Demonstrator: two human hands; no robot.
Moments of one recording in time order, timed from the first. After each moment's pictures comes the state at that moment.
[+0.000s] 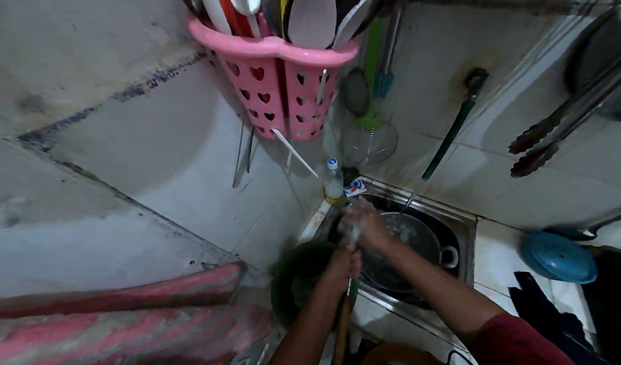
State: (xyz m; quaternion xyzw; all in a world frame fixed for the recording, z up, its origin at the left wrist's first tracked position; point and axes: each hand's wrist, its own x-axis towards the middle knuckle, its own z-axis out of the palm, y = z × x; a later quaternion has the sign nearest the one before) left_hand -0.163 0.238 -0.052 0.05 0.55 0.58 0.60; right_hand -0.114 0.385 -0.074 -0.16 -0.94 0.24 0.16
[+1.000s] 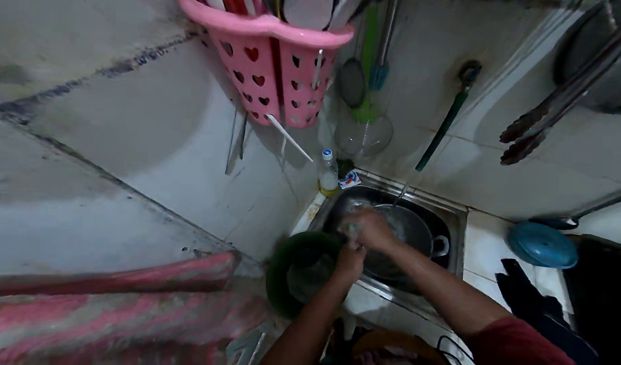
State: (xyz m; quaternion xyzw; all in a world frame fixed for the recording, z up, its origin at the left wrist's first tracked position) left_hand -0.132 0.233 -0.045 0.25 0.71 0.43 0.50; right_hand -0.088 0.356 -0.027 -0.24 -0.93 0.26 0.00
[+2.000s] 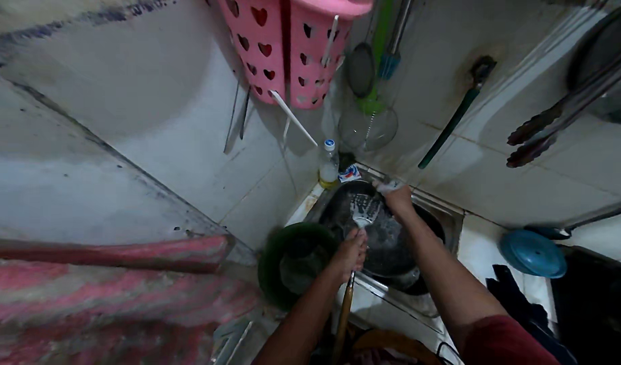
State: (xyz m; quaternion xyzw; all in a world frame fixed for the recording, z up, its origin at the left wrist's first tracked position) left_hand -0.132 0.241 -0.056 0.13 0.54 0.55 0.63; right_hand -0.075 0.422 -0.042 -0.47 -0.72 0.46 0.21
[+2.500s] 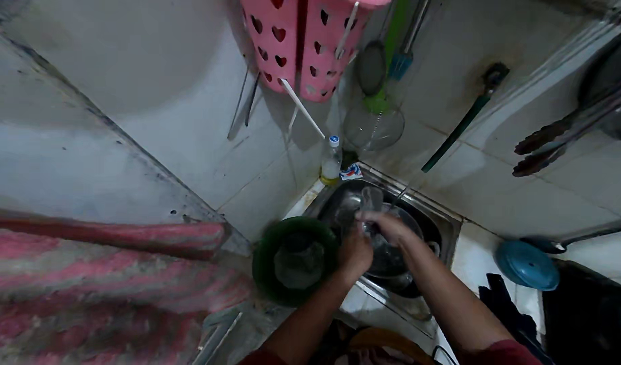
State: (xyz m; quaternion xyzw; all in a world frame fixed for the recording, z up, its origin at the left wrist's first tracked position) left_hand -0.112 0.260 -0.042 0.32 0.79 0.33 0.41; right_hand -0.058 0.381 -0.035 -0.43 -0.61 0.67 0.04
